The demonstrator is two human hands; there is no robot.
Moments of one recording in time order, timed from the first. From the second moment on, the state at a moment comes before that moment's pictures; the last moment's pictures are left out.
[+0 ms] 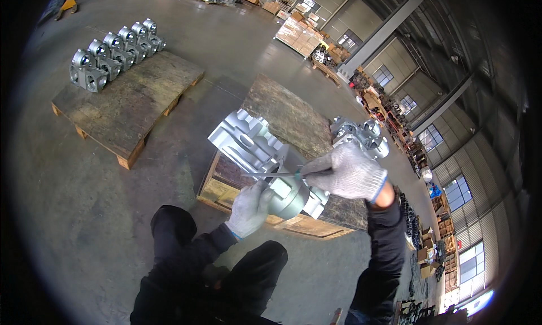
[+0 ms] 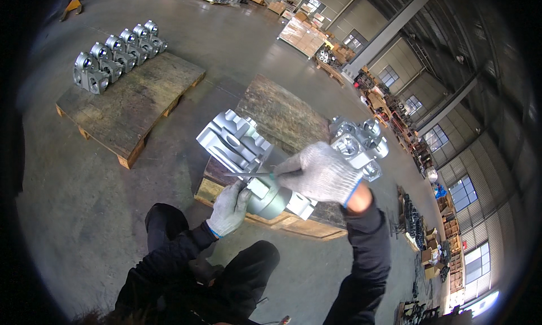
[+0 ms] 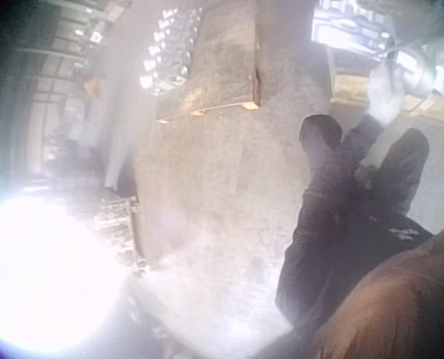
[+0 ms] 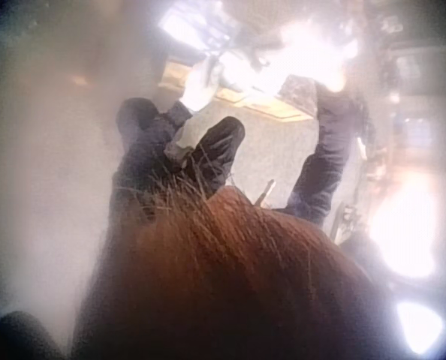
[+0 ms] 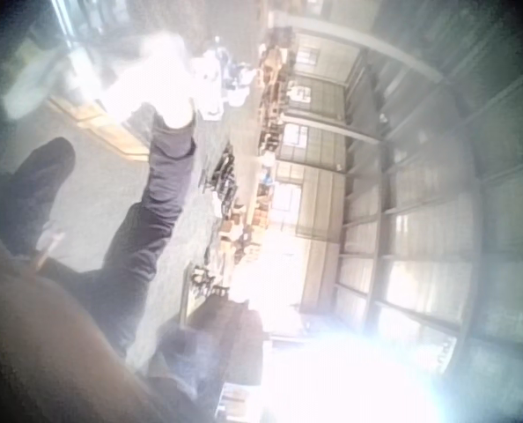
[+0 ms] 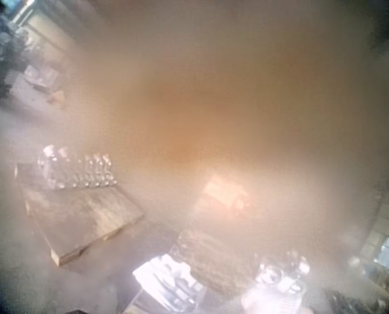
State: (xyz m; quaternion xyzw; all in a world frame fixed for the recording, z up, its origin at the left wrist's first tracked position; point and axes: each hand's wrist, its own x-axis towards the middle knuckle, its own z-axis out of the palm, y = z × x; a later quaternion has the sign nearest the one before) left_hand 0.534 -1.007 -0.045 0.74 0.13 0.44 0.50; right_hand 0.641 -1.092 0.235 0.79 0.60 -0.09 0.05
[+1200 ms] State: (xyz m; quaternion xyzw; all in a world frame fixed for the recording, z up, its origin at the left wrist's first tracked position) left_hand 0.564 -0.992 -0.009 0.73 0.13 0.40 0.54; right_hand 0.652 -1.104 0.243 0.83 0.55 -0.01 0.01
